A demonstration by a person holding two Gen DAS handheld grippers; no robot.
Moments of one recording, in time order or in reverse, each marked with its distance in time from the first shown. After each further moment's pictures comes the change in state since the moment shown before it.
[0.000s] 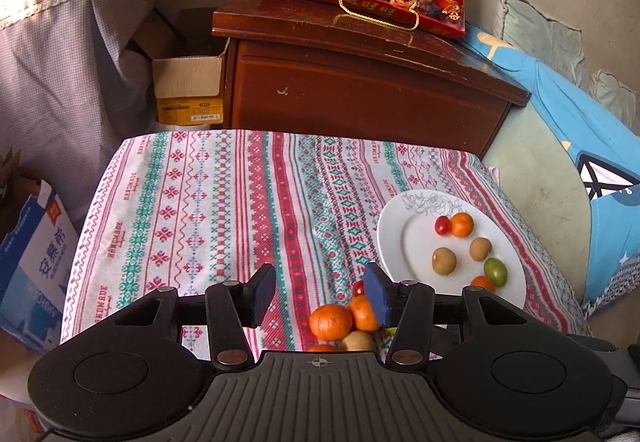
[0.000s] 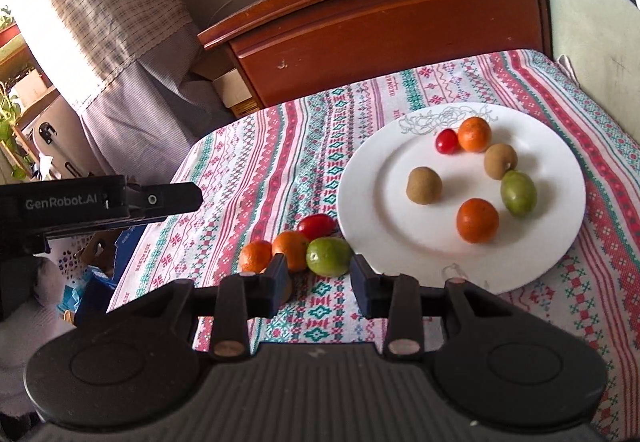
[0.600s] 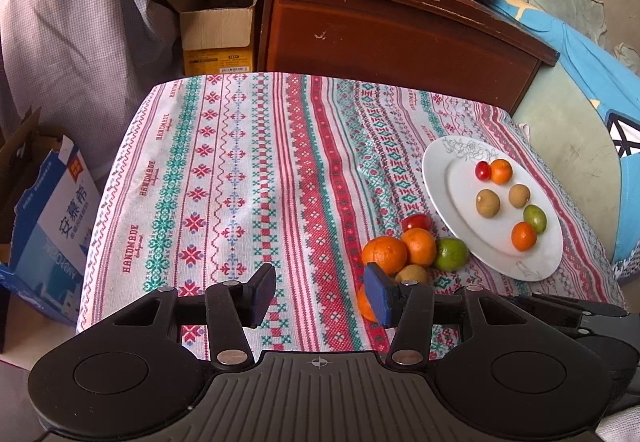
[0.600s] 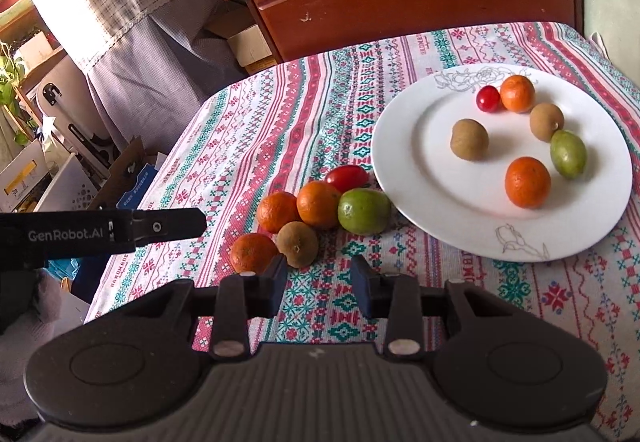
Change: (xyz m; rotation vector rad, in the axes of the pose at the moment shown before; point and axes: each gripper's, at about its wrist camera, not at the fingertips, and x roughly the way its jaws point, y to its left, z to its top) left arm 0.007 0.027 -0.030 0.002 0.096 0.054; right arm 0.026 0.016 -0.018 -0.036 0.062 0.006
